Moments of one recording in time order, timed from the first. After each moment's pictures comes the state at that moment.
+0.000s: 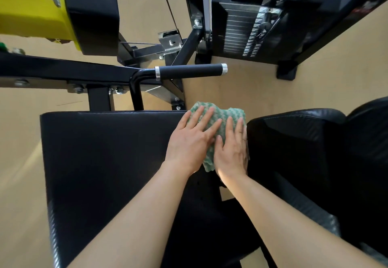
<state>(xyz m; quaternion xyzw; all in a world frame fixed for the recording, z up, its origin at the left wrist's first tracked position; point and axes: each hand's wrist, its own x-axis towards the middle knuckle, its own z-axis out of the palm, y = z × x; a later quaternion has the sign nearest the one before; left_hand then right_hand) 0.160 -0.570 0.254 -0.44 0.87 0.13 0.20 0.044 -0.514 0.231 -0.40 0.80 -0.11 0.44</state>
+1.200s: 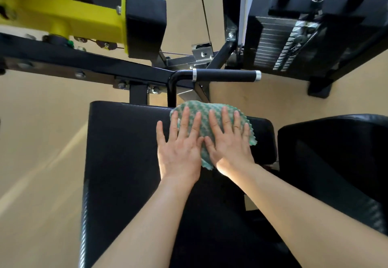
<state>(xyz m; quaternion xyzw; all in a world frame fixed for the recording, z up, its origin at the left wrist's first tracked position) 0.219 -0.539 0.282 -0.65 0.72 0.06 0.25 0.085 -0.548 0.244 -0.67 0.63 0.06 0.38</state>
